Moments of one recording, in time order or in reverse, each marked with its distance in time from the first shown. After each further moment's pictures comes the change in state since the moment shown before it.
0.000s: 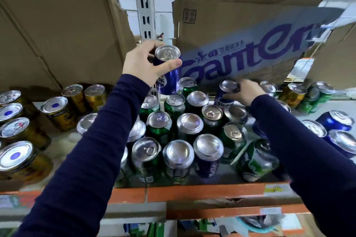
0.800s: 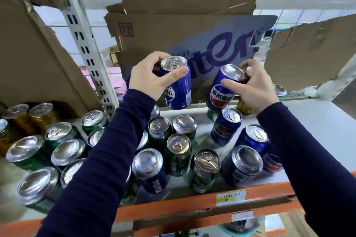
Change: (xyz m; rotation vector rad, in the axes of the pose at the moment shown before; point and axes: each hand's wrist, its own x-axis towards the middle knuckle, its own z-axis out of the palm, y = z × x) left_hand 0.002 0.091 0.118 -0.227 -0.036 0.018; right_hand -0.032 0.088 -0.087 0.646 0.357 -0.097
